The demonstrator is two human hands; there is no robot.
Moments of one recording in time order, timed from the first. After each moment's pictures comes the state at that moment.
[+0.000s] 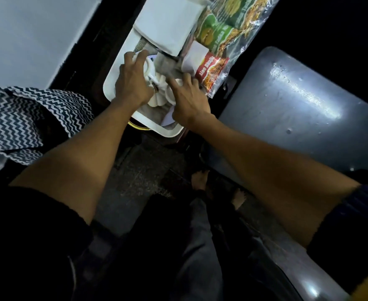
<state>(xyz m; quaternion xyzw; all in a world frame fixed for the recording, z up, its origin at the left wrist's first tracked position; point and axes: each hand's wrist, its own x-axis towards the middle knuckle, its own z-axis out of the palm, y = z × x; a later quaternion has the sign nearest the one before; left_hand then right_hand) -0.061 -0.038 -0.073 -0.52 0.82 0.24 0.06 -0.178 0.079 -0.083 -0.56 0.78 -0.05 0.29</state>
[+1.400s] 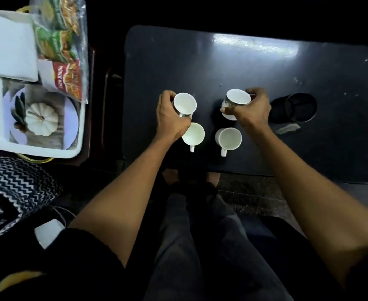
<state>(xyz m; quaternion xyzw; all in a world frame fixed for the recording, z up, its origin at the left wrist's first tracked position) -0.270 0.275 -0.118 -0.43 0.78 0.45 0.00 -0.398 0.442 -0.102 0.09 0.91 -0.34 0.23</state>
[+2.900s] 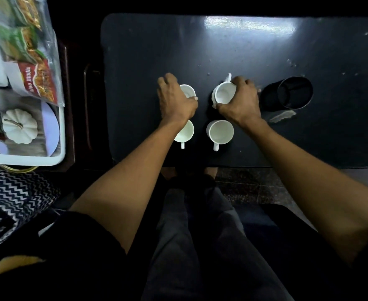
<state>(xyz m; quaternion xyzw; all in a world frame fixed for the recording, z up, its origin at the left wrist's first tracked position) -0.330 0.303 -0.121 -0.43 0.82 0.37 0.10 -0.408 0.456 -0.127 -0.08 0.94 -0.20 0.27</state>
